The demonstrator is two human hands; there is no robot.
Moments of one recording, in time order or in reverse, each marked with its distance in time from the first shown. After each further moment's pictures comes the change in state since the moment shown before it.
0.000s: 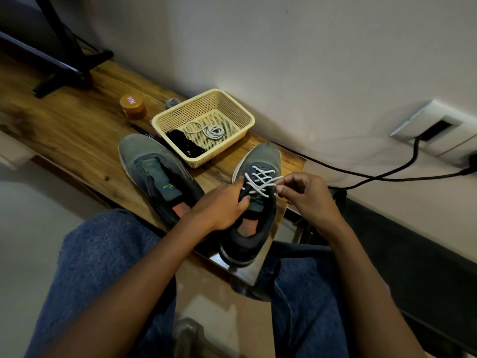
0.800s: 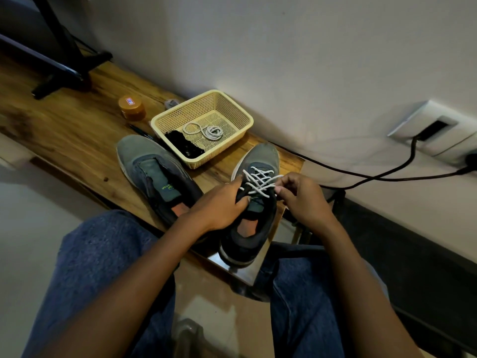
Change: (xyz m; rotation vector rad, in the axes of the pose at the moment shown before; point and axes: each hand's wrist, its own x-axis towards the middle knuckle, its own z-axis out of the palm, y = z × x) left_hand -0.001 -0.003 0.000 -0.113 0.022 0.028; right_hand 0.003 0.003 0.006 -0.183 0.021 0.017
